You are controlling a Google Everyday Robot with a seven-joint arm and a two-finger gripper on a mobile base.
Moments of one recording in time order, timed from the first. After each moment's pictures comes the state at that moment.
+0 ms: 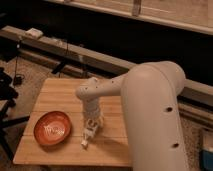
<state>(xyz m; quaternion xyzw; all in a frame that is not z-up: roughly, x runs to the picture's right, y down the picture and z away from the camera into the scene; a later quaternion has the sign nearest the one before) -0.073 0.214 0.825 -0.30 0.32 0.65 0.62</state>
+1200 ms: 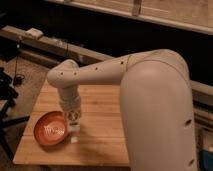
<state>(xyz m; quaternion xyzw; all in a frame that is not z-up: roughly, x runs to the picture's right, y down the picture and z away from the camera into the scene) -0.179 0.141 0.711 -0.35 0.23 0.52 0.75</state>
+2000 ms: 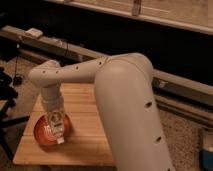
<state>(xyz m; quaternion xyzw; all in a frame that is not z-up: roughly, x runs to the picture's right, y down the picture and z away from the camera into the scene) -0.249 0.152 0.726 -0.42 0.19 0.43 0.78</state>
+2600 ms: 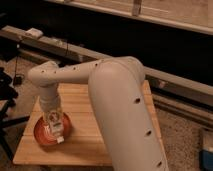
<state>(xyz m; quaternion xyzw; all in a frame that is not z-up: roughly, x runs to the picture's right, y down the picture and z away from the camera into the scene) -0.267 0.157 0.736 -0.45 0.17 0.40 0.78</state>
